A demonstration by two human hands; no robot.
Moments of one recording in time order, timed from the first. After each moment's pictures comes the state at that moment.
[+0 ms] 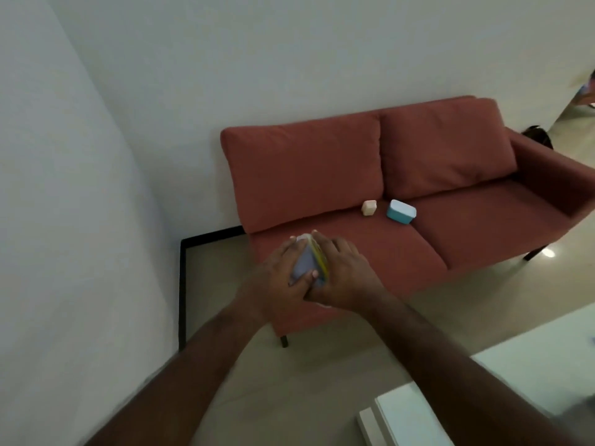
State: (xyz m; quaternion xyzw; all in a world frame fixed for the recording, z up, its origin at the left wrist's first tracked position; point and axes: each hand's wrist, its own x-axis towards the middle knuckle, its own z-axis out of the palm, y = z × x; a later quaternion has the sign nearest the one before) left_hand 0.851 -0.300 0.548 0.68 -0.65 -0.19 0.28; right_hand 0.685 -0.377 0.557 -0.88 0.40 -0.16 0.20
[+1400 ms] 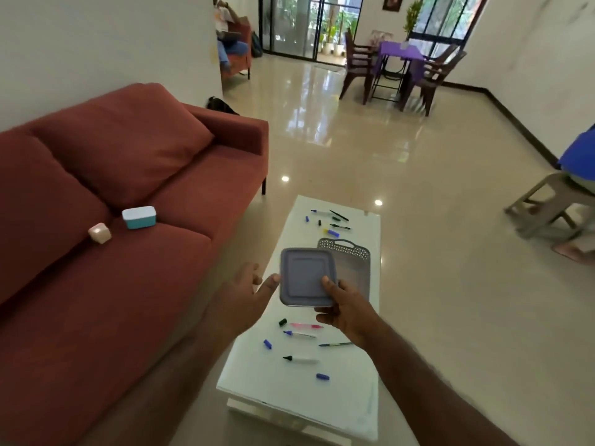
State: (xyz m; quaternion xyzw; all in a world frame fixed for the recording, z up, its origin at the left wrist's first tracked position) left_hand 0.500 -0.303 0.537 0.46 -0.78 -0.40 0.16; right_hand 0.305 -0.180 0.508 -0.16 0.64 -0.55 0.51
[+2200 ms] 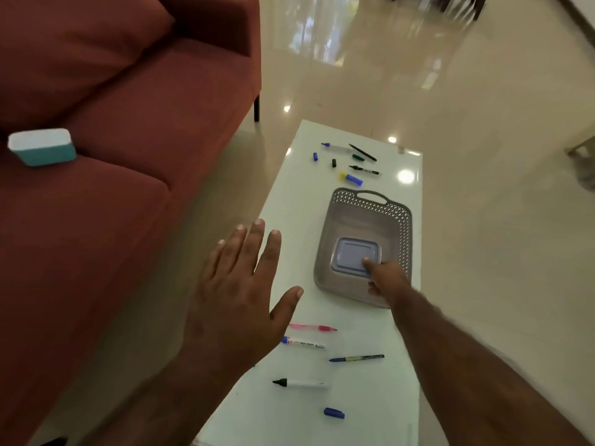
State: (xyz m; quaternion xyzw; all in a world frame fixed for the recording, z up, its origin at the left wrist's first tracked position) left_hand 0.366 -0.412 0.324 0.35 -0.93 -0.06 0.13; right_hand 0.055 -0.331 0.160 -0.07 0.87 -0.34 0.35
